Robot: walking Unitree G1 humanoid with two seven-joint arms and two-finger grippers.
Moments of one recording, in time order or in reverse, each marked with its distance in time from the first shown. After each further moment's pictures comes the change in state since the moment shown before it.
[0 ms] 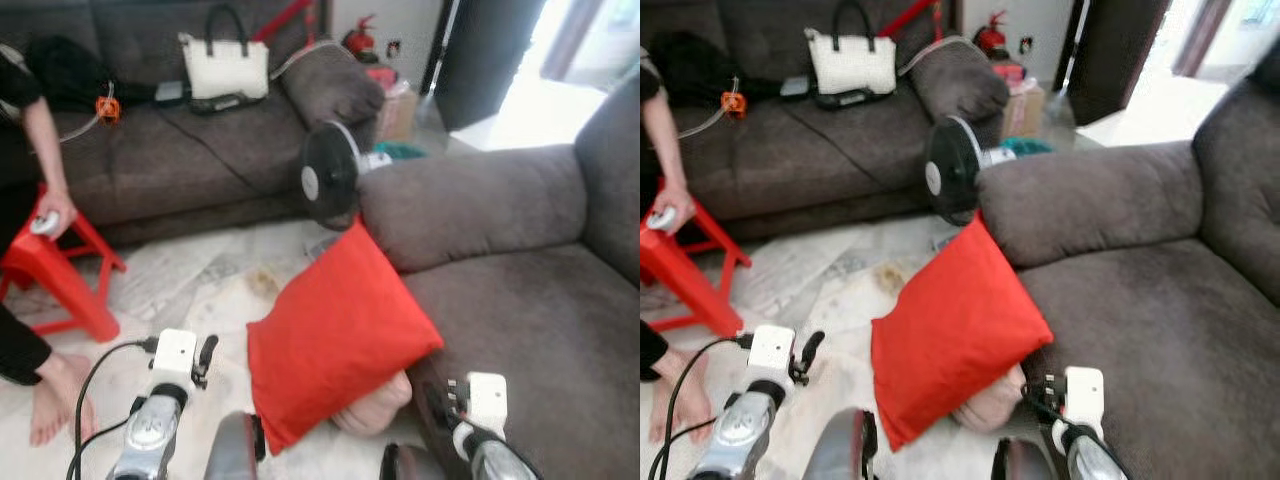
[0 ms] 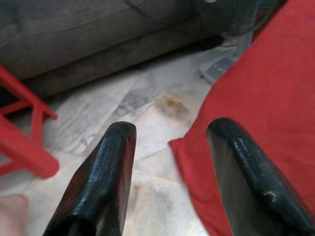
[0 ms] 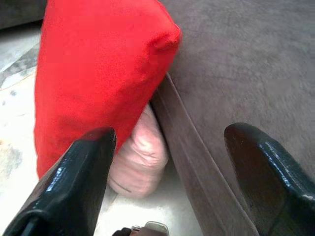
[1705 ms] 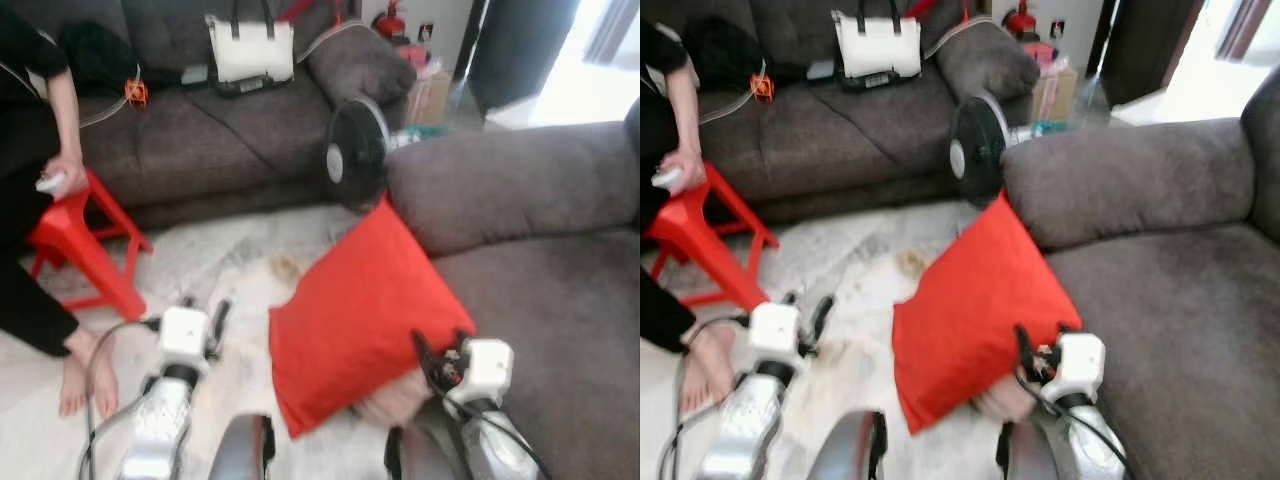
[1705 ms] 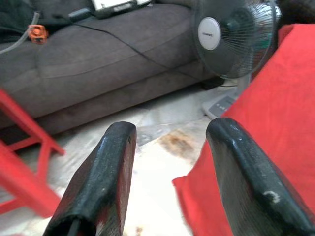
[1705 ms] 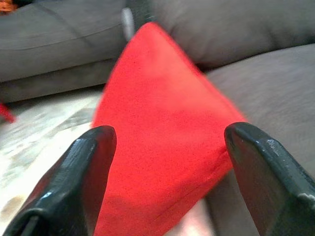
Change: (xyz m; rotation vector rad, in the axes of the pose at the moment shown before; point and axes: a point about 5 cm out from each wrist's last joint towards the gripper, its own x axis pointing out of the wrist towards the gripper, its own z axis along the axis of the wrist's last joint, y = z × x) left arm -0.004 -0.021 0.049 -0.017 -0.226 -0.040; right arm -0.008 0.015 0.051 -0.005 -0.335 0.108
